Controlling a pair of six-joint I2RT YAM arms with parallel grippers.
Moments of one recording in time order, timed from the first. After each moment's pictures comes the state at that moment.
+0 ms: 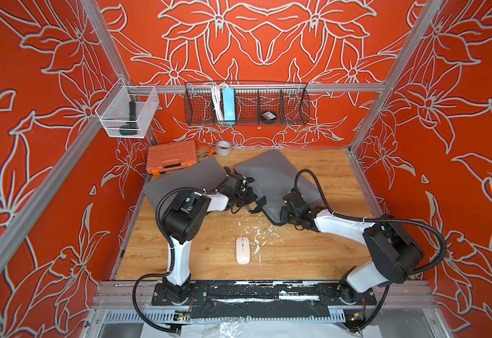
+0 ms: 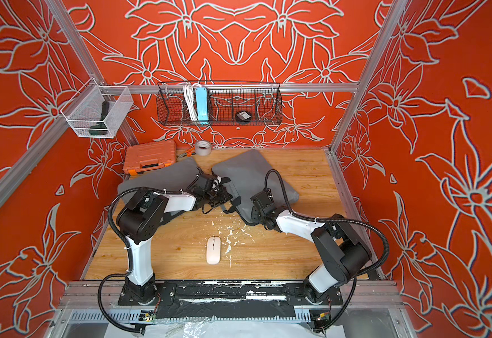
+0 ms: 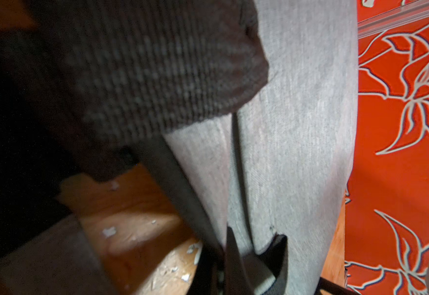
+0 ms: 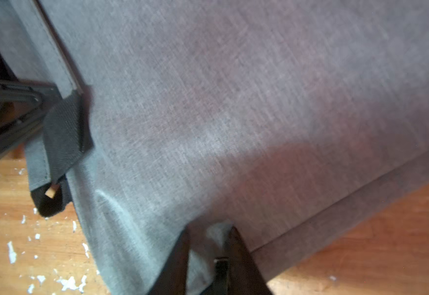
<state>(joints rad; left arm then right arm) -0.42 2.00 1.08 0.18 0.39 -0.82 0.63 1.55 0.76 -0.20 0.17 0.72</state>
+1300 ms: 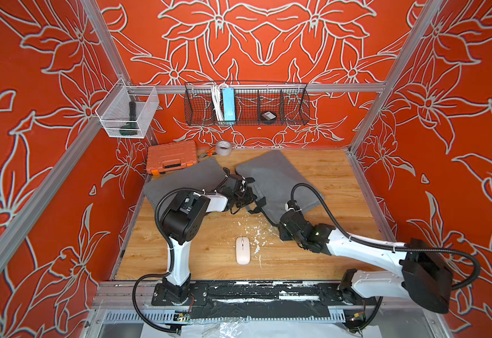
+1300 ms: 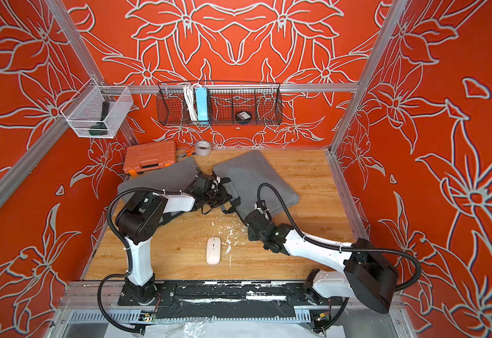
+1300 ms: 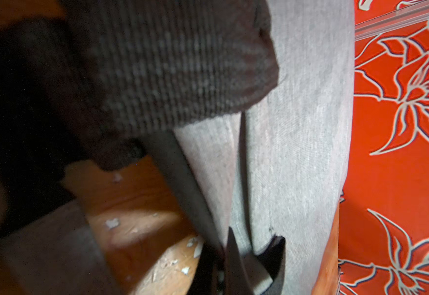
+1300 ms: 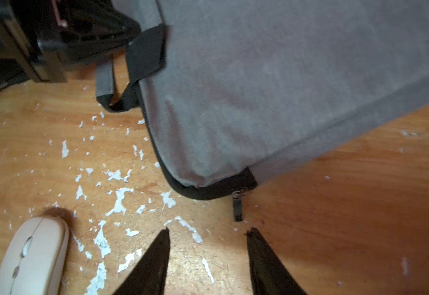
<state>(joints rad) -0.41 1.99 1.06 0.21 0.41 -0.85 0.88 1.25 0.61 -0.32 0.37 0.76</state>
